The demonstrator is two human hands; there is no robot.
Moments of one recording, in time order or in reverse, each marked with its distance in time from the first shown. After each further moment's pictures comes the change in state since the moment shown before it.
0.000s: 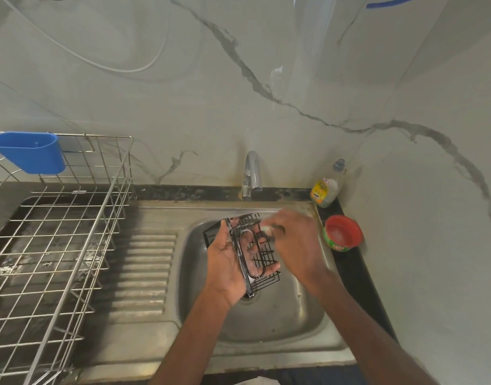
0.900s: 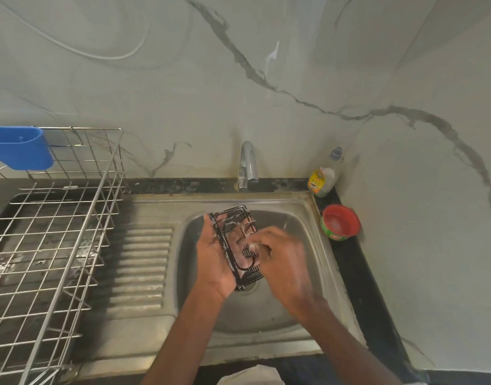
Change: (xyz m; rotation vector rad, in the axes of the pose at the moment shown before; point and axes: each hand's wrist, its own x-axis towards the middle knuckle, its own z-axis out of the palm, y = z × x) left_hand 0.003 0.005 -0.013 -0.027 0.058 0.001; right_hand -0.044 -0.003 0.033 0.187 0.084 0.011
